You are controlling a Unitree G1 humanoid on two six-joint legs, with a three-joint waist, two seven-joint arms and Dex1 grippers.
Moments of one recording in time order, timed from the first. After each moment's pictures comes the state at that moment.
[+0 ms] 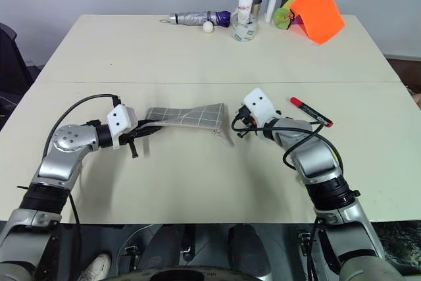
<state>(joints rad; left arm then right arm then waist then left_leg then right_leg) -0.36 0.60 -0.06 0.16 -0.15 0.00 -0.93 -0.49 -0.53 0.17 -0.12 0.17 0.78 0.49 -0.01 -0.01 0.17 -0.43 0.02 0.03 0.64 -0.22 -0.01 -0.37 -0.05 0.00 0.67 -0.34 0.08</state>
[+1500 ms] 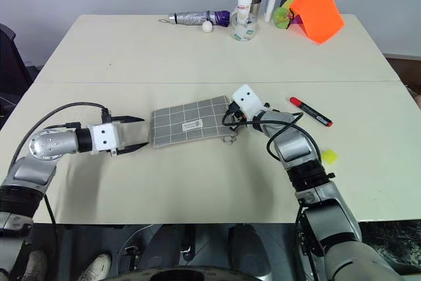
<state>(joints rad) -0.39 0.79 -0.11 0.36 0.04 -0.52 -1.00 -0.63 -0.40 0.23 0.22 0.01 0.54 0.55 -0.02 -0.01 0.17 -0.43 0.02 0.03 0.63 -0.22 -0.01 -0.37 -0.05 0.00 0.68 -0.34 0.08</state>
